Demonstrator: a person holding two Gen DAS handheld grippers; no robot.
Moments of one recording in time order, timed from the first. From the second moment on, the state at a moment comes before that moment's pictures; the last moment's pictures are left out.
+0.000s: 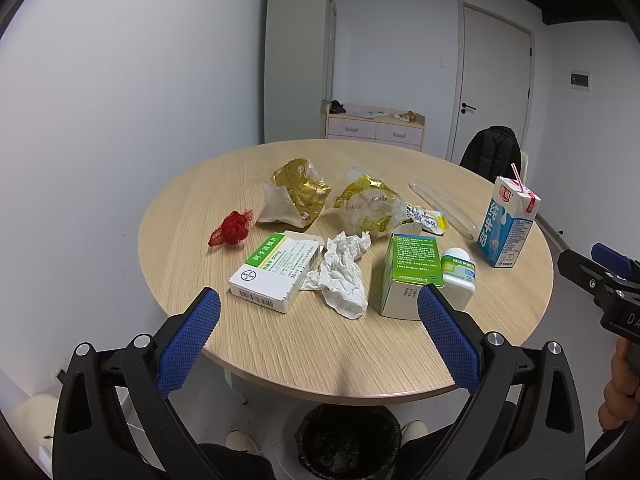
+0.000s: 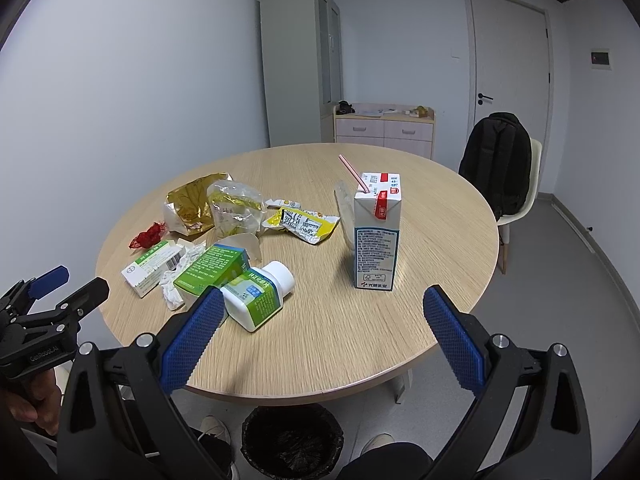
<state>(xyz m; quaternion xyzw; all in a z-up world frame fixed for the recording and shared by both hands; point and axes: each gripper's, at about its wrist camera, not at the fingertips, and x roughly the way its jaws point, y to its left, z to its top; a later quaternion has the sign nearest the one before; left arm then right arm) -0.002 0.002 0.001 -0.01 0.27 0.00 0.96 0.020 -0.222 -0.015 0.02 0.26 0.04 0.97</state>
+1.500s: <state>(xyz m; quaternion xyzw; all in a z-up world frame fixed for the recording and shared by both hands) -0.001 0.004 0.001 -0.01 0.27 0.00 0.96 0.018 -0.225 -0.018 0.02 0.26 0.03 0.97</state>
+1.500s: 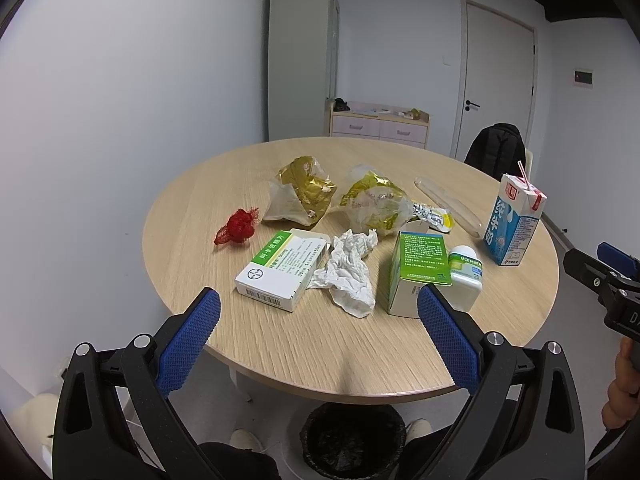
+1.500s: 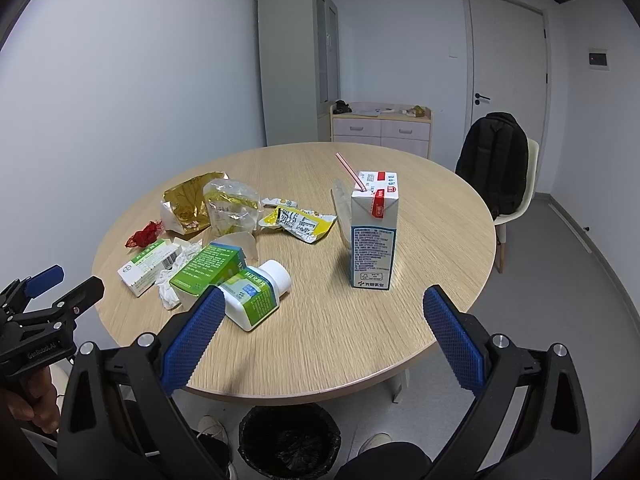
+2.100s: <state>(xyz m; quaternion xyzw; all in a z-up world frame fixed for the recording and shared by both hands) 0.006 0.008 -0.002 0.00 0.28 0.01 0.96 0.021 -0.225 -0.020 0.02 0.26 0.03 0.97</state>
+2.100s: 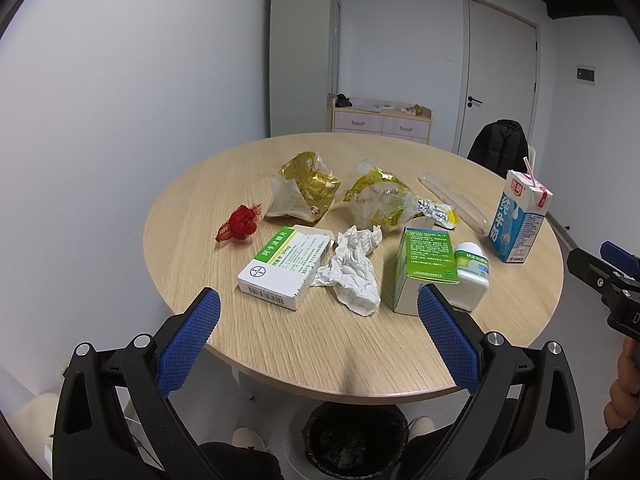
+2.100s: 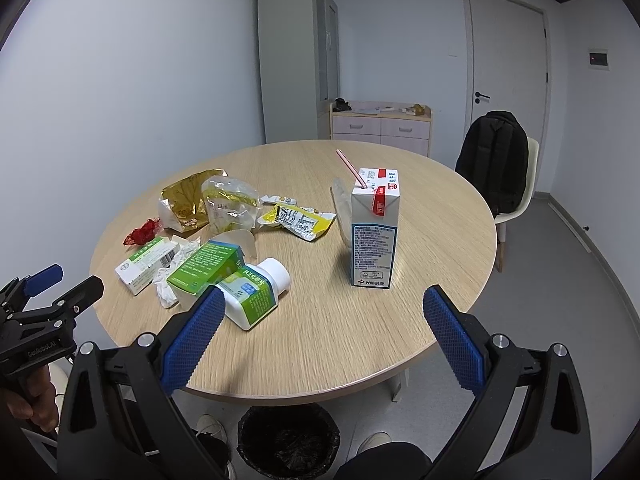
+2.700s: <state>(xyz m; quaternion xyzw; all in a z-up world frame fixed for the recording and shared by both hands) 0.119 0.041 -0.037 -0.01 0.36 0.03 0.93 0.109 -0.243 -0.028 0.02 0.30 -0.01 0.95</state>
